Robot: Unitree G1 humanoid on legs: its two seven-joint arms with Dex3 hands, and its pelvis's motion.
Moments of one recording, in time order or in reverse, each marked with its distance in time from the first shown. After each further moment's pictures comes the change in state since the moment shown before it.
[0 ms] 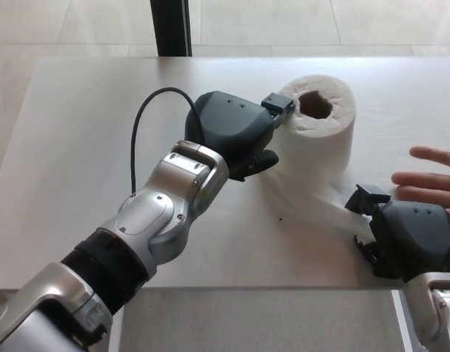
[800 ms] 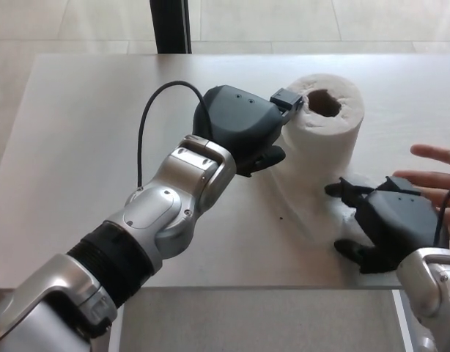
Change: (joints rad) left_arm -0.029 -0.007 -0.018 0.023 -0.006 0.000 0.008; right_arm -0.144 -0.137 0.201 -0.151 0.217 0.252 0.154
